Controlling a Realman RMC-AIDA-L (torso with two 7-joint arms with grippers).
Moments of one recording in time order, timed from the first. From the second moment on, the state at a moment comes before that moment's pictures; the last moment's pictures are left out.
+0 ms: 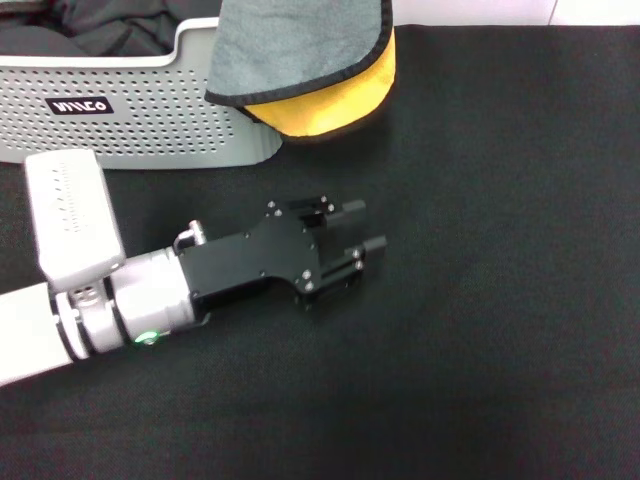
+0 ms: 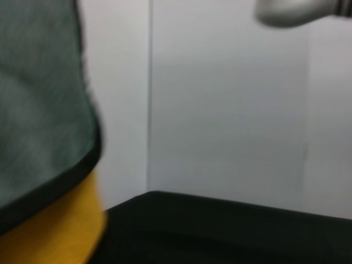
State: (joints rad) left arm -0.47 -2.11 1.15 0.27 1.35 1.46 -0.76; right arm 0.91 2.02 -1.02 -1.06 1.69 1.22 -1.48
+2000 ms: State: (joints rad) left arm -0.51 -2.11 1.14 0.04 0.85 1.64 -0.59; right arm 0.72 2.03 -1.11 -0.98 1.93 1.32 -1.58
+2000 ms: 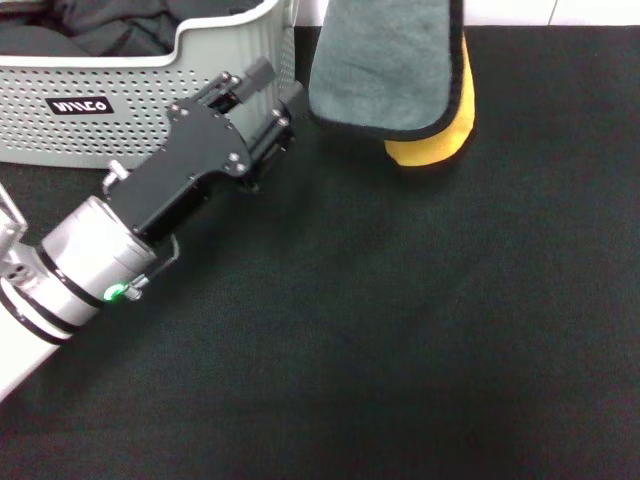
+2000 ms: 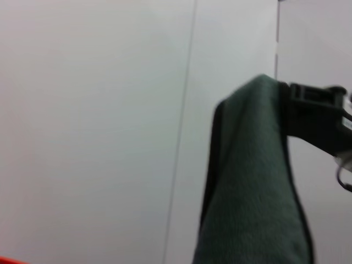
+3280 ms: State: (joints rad) left arm -0.54 -2.11 1.01 -0.16 0.99 1.63 0.83; right arm 0.80 2.03 -1.42 -0.79 2.40 1.22 -1.55
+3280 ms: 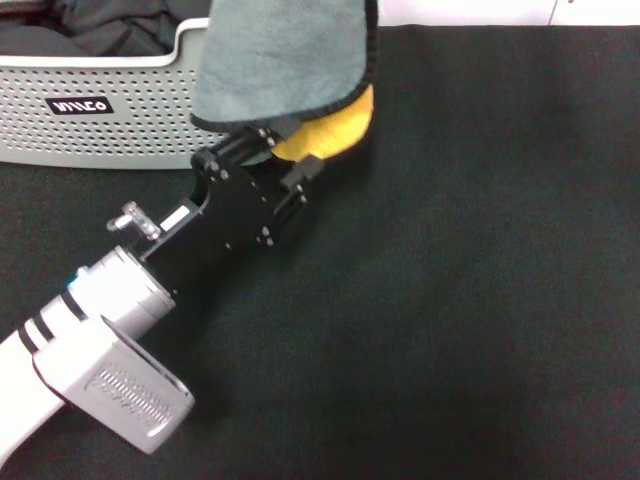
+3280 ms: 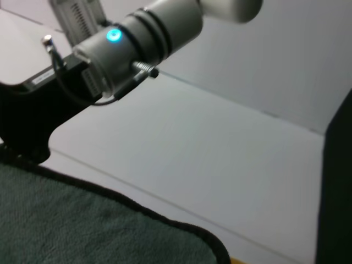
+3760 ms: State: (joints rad) left arm -0.54 -2.11 0.90 -0.16 0.99 1.67 0.91; right arm 0.82 2.03 -1.43 -0.78 2.45 1.22 -1.55
